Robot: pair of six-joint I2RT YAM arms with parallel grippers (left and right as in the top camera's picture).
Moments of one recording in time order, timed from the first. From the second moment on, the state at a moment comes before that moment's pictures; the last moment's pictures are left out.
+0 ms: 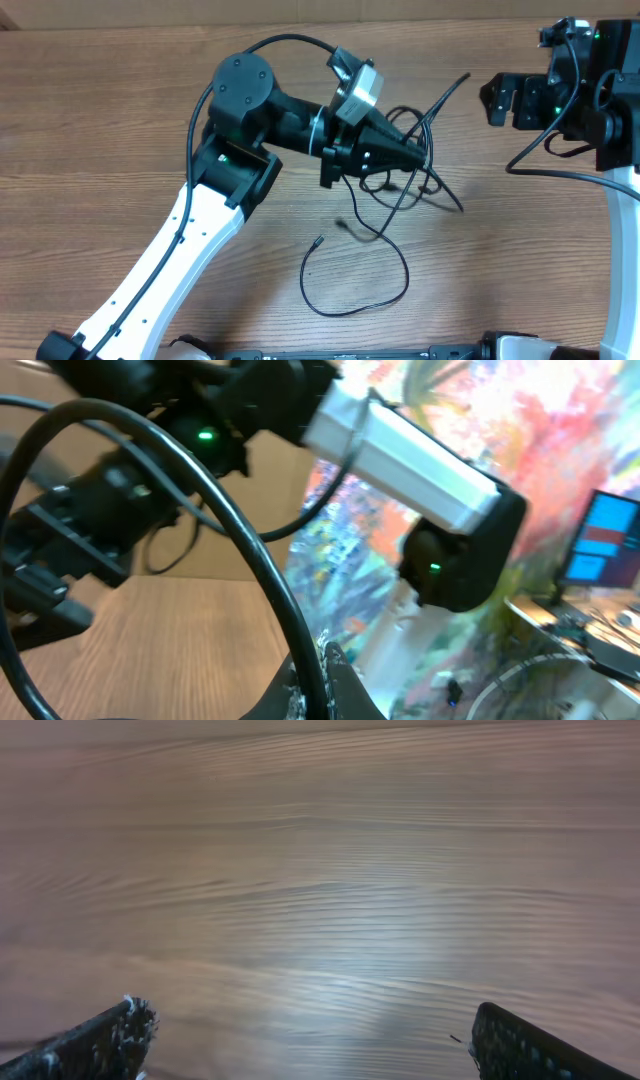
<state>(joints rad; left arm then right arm) -0.51 1.46 1.37 0.32 1.39 -0.48 -0.07 1.45 1.75 -1.17 -0.22 -0.02</state>
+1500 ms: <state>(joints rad) -0.60 1.47 1.36 0.73 1.35 -0.80 -0.04 1.45 1.75 -0.96 -0.66 -0.07</state>
